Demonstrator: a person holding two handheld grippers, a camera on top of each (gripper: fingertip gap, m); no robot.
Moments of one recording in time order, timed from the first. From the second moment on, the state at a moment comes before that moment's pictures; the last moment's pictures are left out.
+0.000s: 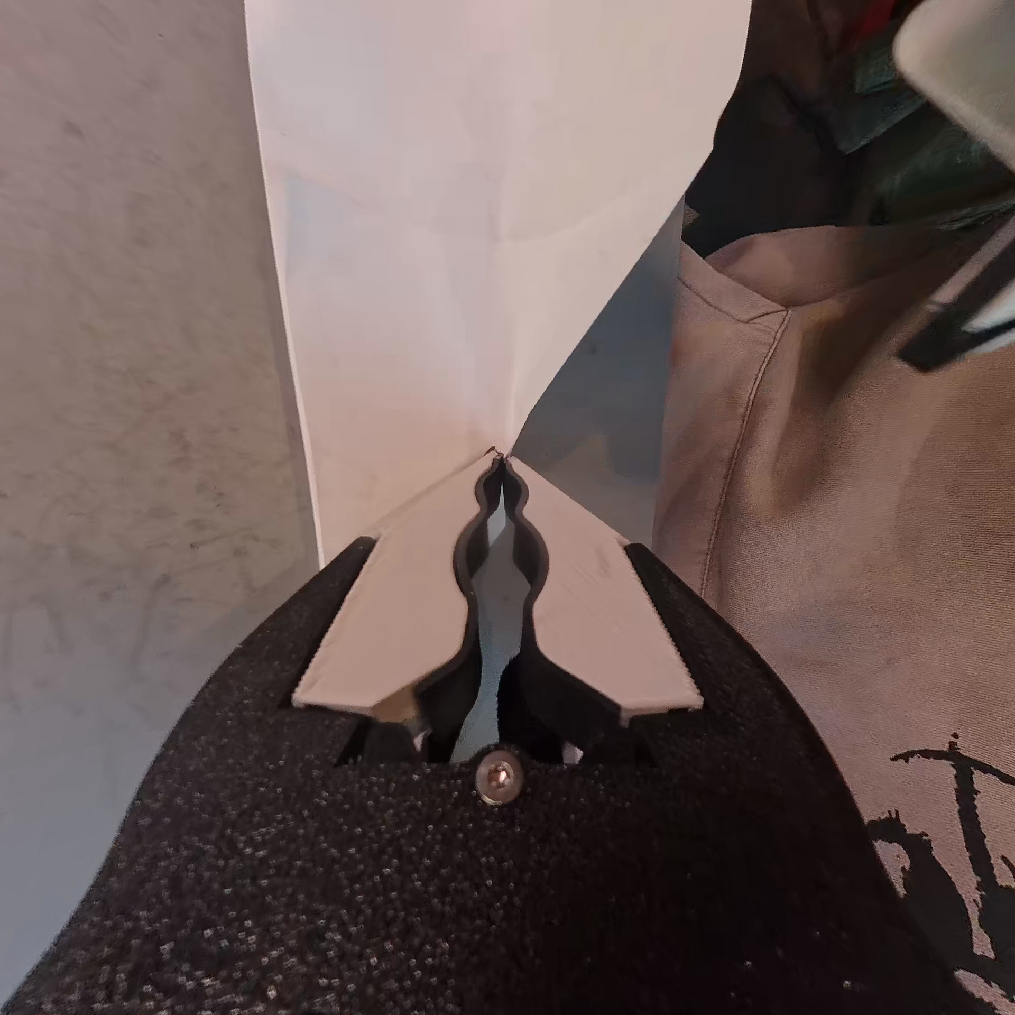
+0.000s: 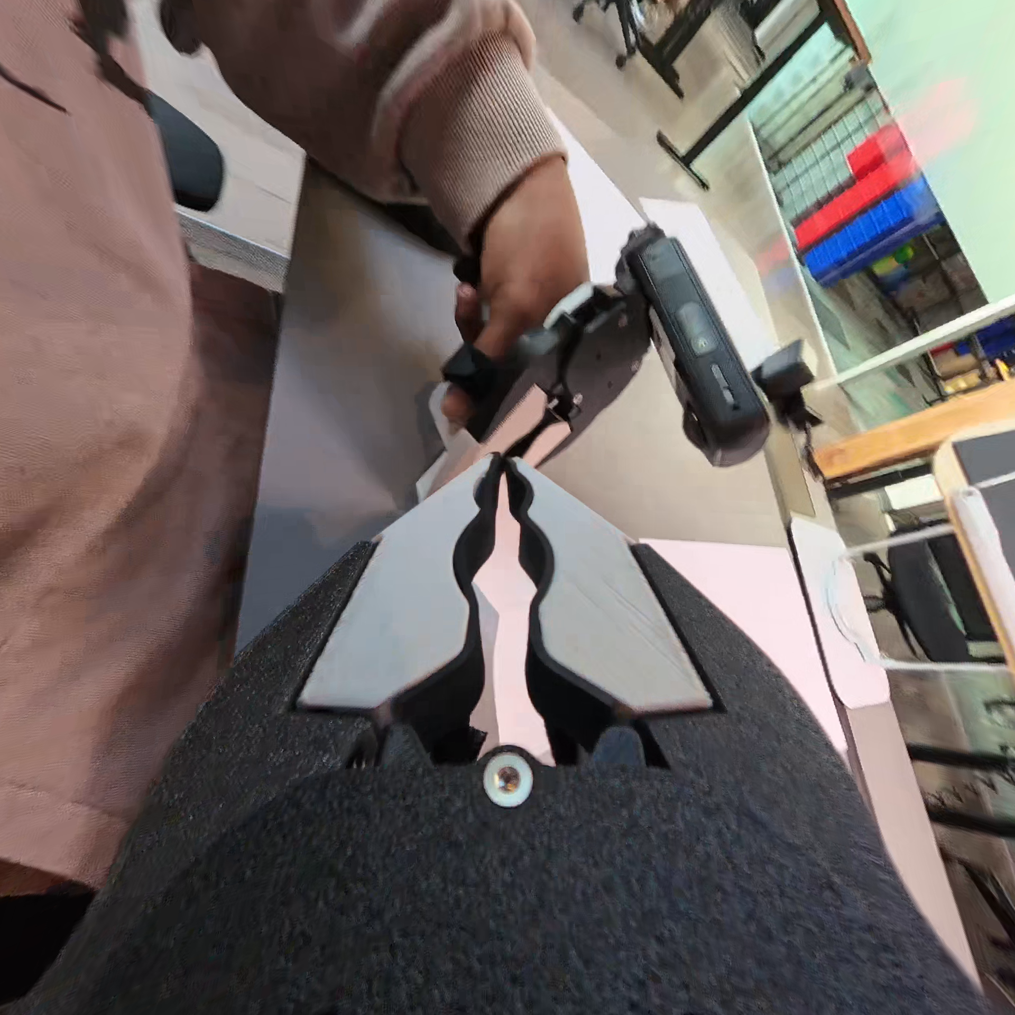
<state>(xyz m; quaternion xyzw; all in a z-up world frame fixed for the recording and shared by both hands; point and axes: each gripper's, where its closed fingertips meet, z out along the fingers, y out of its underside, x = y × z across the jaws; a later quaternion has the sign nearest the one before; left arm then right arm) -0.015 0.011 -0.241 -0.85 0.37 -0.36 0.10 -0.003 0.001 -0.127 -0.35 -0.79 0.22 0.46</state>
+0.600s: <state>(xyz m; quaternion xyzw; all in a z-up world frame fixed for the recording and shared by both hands) -0.014 0.010 -0.240 -0.84 0.39 -0.38 0.05 0.006 0.036 -0.240 -0.53 -0.79 0.15 0.26</state>
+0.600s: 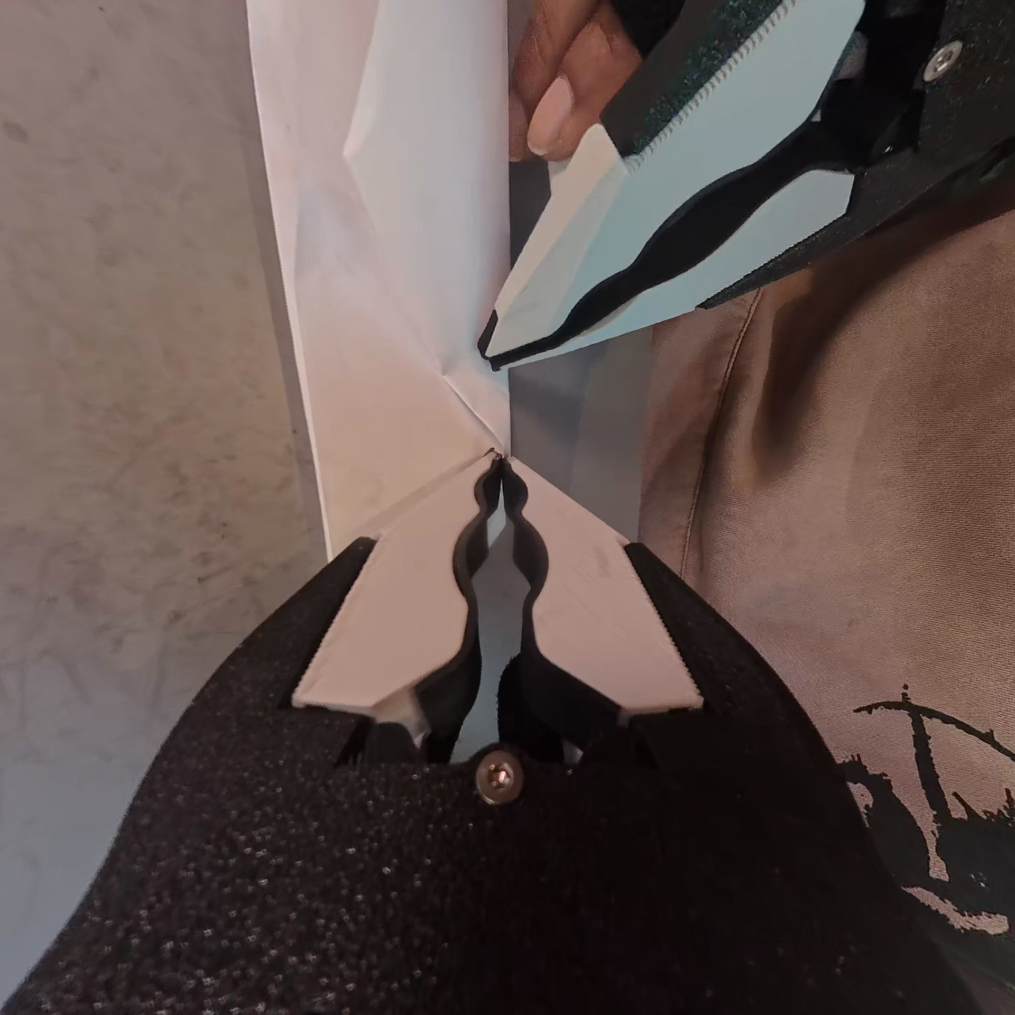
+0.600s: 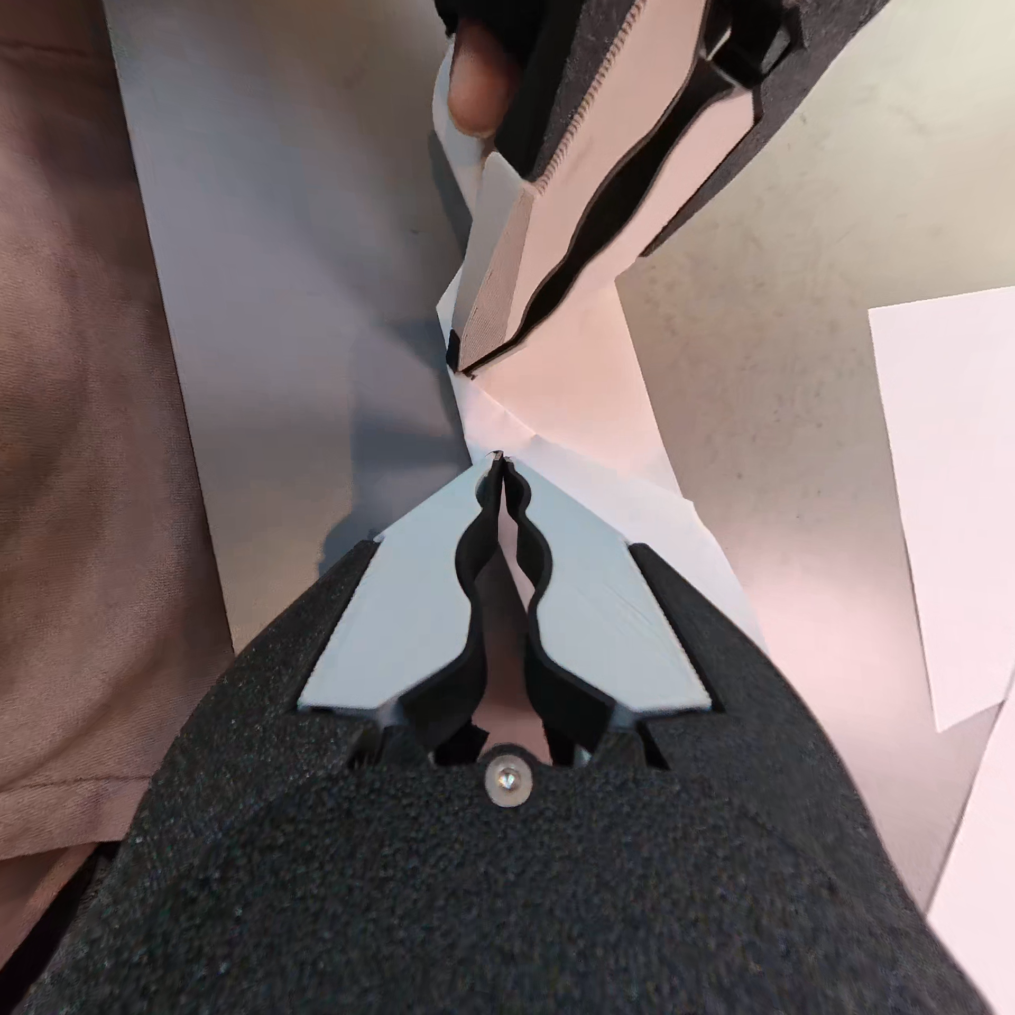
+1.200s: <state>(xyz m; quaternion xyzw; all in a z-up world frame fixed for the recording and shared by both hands) -0.006 0.009 -0.238 -0.83 0.44 -0.28 0.19 0.005 0.039 -0.242 -0.60 -0.74 0.18 0.26</state>
